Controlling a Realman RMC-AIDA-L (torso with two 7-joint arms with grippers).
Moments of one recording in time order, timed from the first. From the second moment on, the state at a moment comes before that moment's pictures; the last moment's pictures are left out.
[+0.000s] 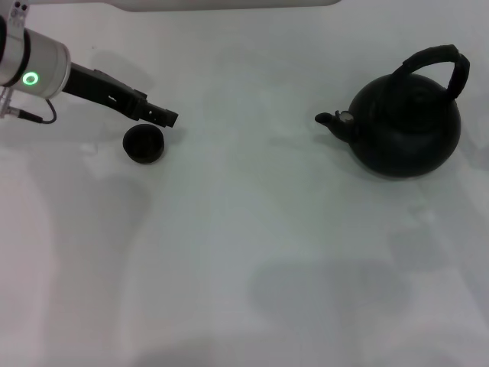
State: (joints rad) left arm -1.12 -2.07 2.85 -0.58 0.23 1.29 -1.70; right arm 0.20 2.02 -2.14 -0.17 0.49 -1.40 0.34
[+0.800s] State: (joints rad) left arm -1.13 -2.07 2.85 -0.54 0.31 1.26 -1.71; right arm 0.20 2.02 -2.14 -0.17 0.49 -1.40 0.34
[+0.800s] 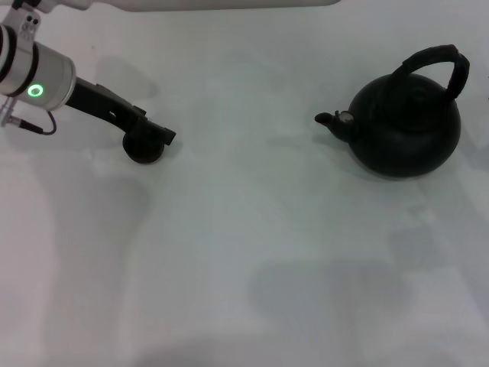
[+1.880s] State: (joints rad) left arm -1.12 -2.07 2.85 -0.53 0.37 1.24 -1.75; right arm 0.20 2.02 -2.15 -0.17 0.49 -1.40 0.35
